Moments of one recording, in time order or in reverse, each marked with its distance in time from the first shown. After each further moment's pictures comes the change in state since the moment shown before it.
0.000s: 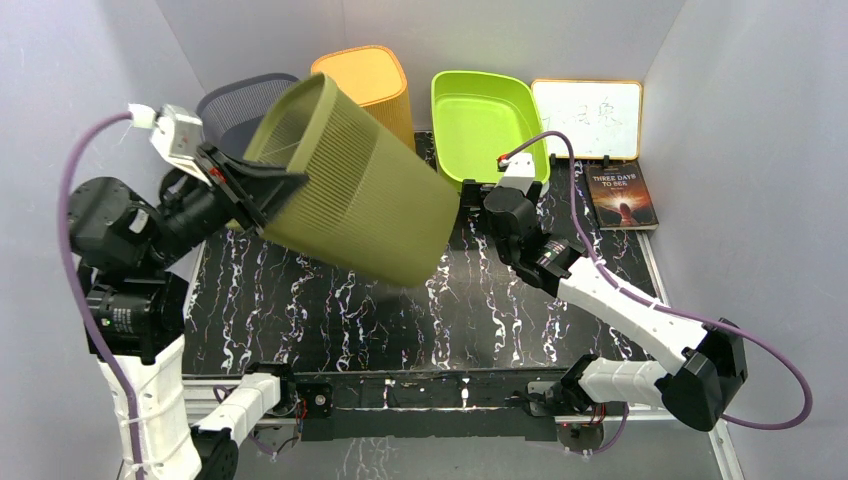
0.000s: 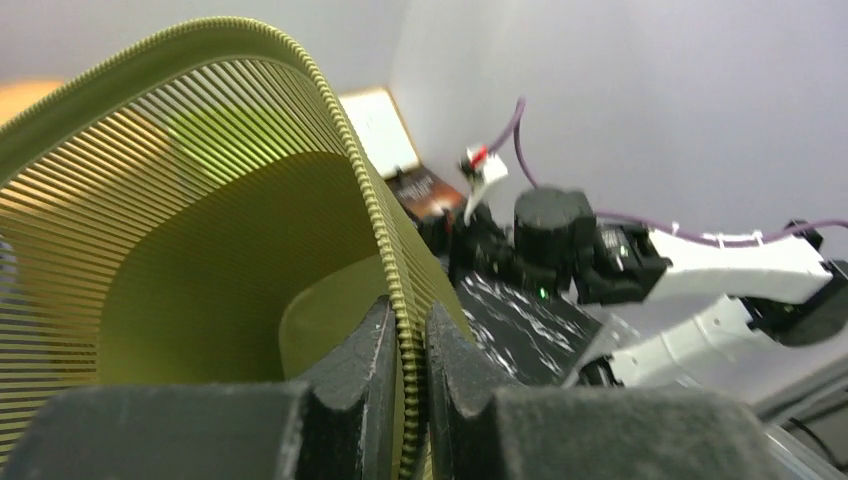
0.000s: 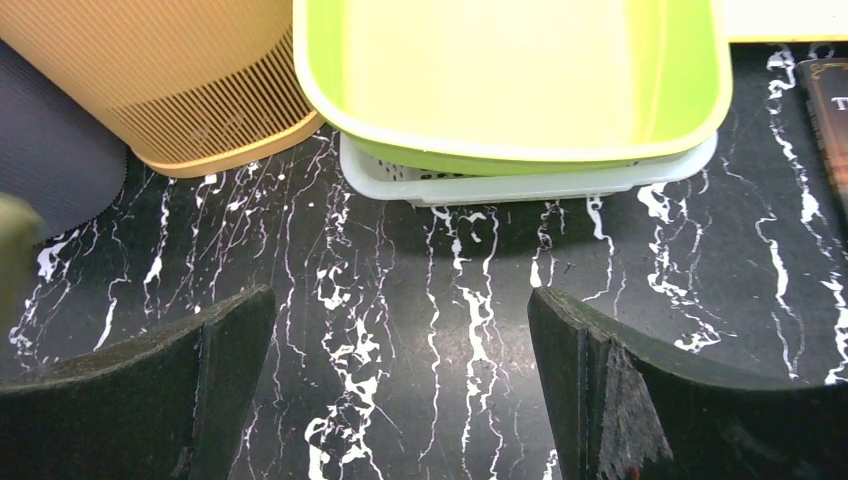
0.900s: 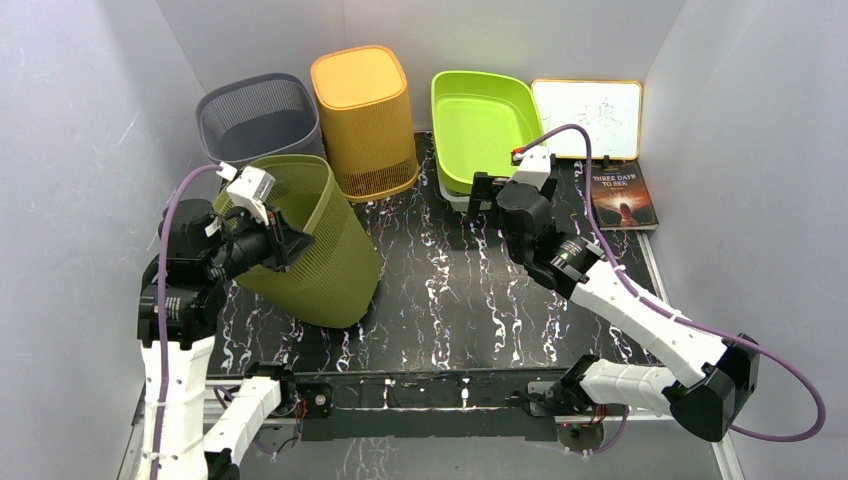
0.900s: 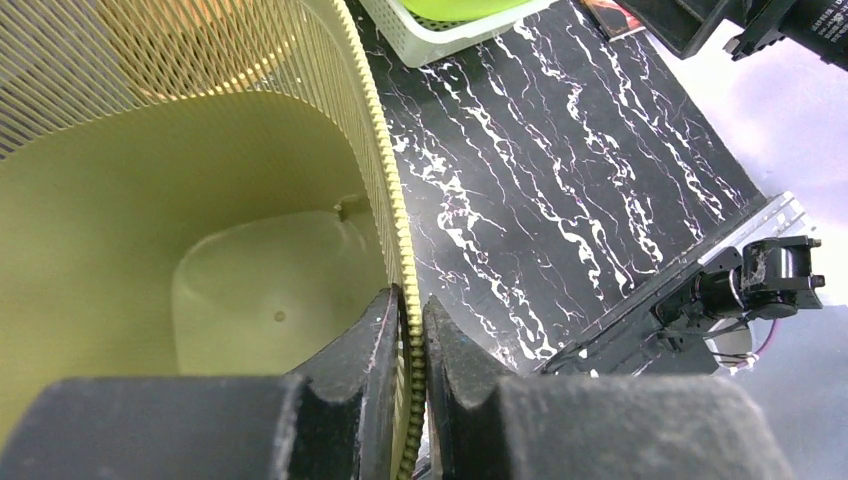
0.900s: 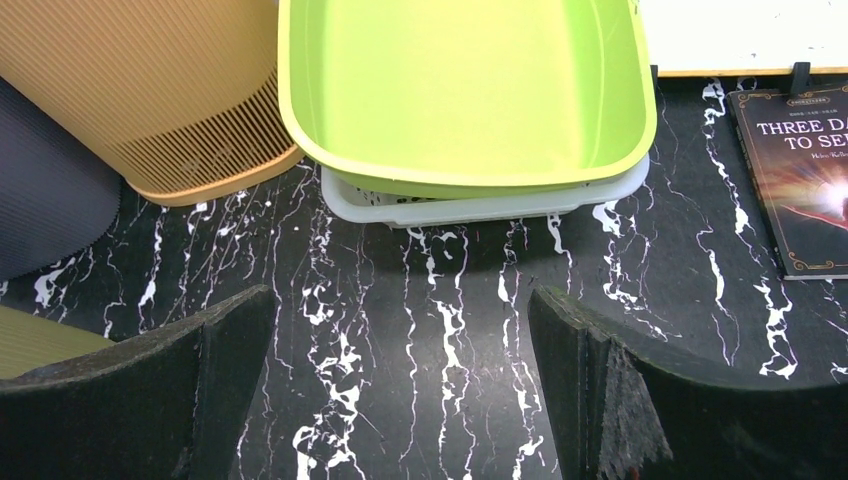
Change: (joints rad) left arm -0.002 -0.149 -0.500 -0.269 -0.173 0.292; right arm 0.000 -0.065 0.066 -0.084 0.061 -0.034
